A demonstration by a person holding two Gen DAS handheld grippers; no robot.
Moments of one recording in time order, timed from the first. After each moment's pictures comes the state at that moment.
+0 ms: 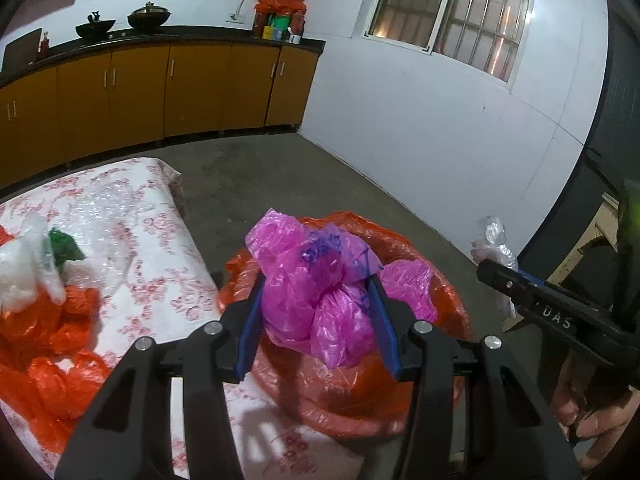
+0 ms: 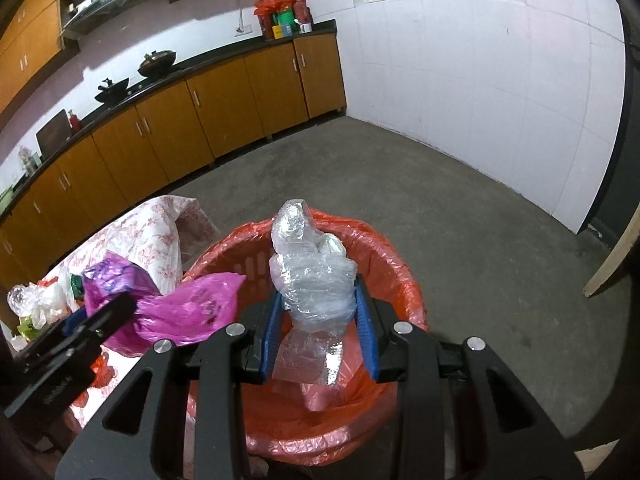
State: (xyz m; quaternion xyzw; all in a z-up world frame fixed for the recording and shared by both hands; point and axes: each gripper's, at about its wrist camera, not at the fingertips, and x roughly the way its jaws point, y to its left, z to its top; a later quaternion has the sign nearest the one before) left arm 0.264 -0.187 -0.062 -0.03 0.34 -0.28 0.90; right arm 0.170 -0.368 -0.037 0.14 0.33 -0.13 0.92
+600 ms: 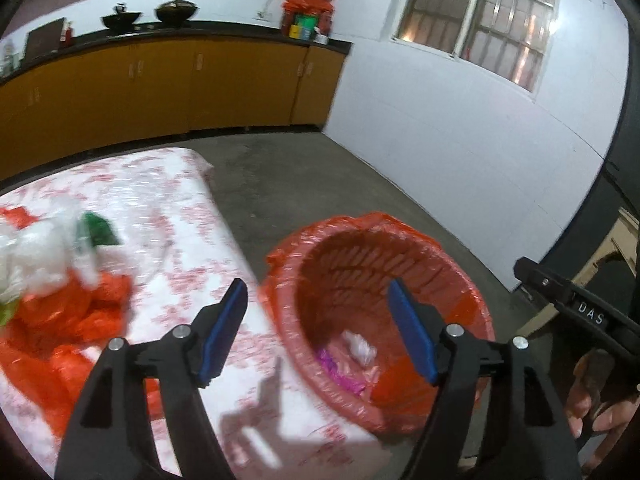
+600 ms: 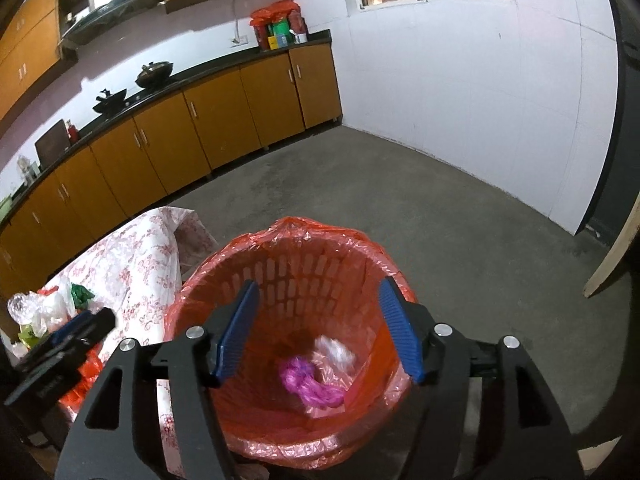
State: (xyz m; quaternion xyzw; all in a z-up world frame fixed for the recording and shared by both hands) left arm 0.264 -0.141 -0.068 -0.04 0.34 -0.23 0.91; right arm 0.164 -0.368 -0.031 0.14 0.31 -0.13 0.93
